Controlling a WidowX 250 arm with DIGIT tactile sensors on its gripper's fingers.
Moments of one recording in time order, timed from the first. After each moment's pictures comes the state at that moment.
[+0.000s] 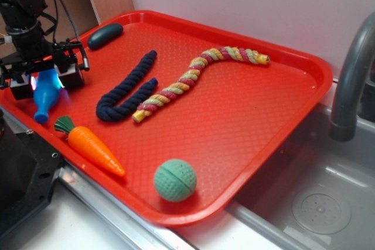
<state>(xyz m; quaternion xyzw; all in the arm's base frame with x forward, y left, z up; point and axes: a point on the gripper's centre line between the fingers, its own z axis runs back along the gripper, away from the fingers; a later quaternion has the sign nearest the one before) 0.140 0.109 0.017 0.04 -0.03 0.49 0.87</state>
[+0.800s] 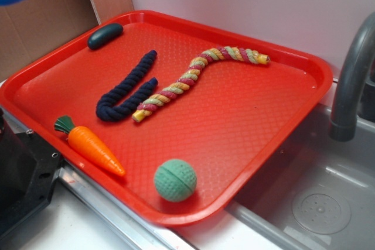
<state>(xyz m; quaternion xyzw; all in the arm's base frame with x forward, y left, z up) 0.170 0.089 0.171 -0.08 -0.04 0.07 0.99</state>
